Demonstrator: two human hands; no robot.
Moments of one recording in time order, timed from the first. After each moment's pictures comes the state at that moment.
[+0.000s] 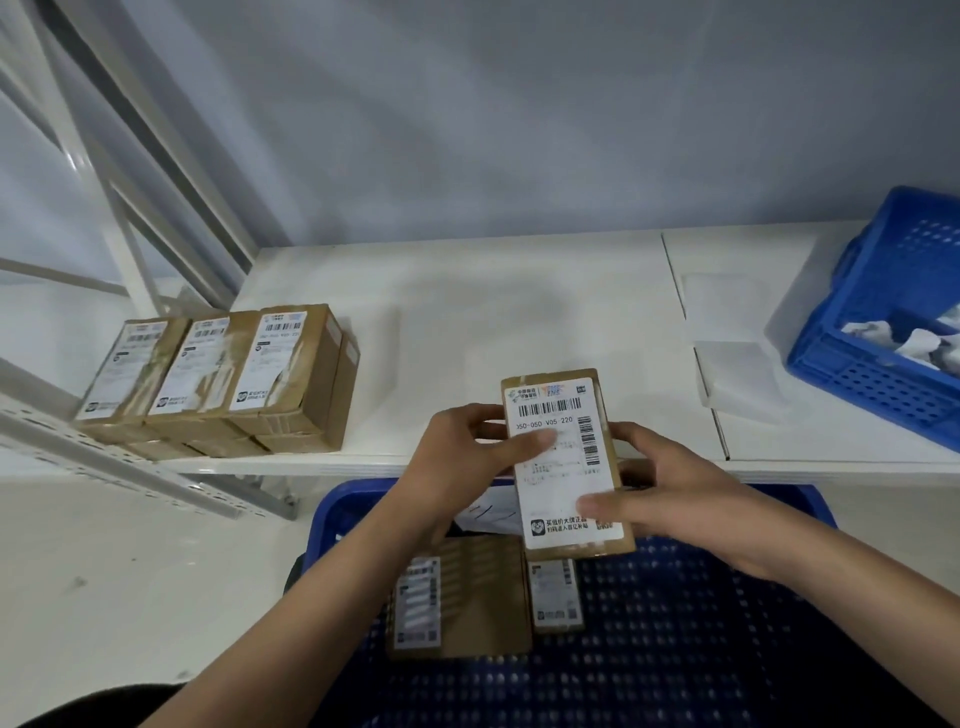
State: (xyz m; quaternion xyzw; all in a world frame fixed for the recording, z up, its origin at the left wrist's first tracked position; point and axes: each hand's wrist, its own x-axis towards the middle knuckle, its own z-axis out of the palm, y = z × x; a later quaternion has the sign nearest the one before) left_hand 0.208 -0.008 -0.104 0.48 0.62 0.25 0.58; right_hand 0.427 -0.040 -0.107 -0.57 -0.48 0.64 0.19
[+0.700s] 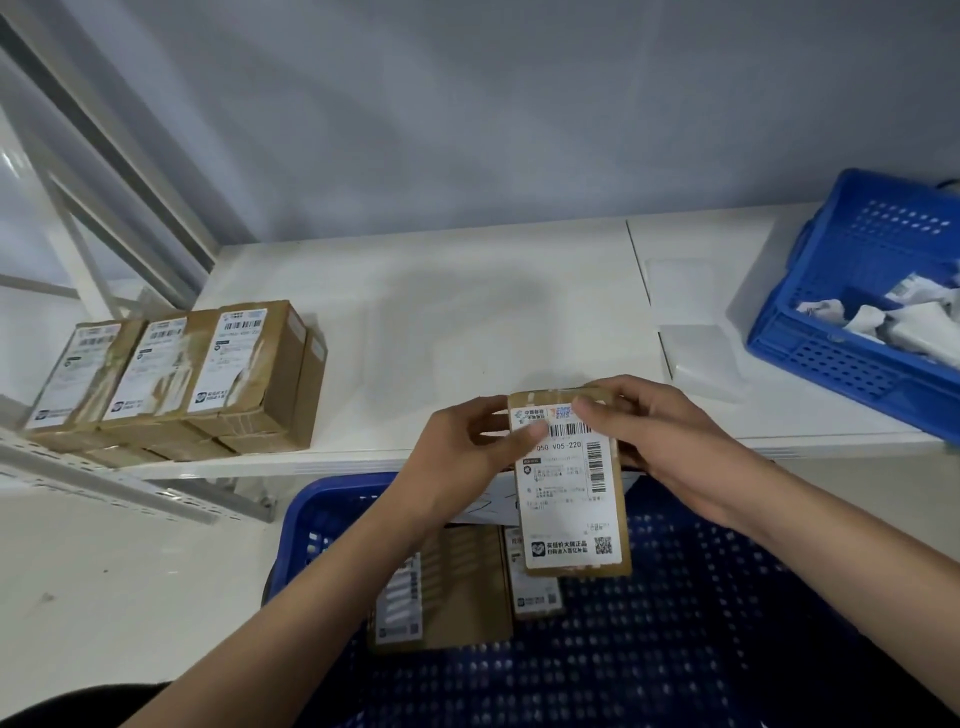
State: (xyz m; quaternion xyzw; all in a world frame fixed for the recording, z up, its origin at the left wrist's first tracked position) left_hand 0.233 -0.020 -0.101 0.52 0.56 0.26 0.59; right_hand 0.442 -0.028 -0.102 -0.56 -0.40 0.63 0.35
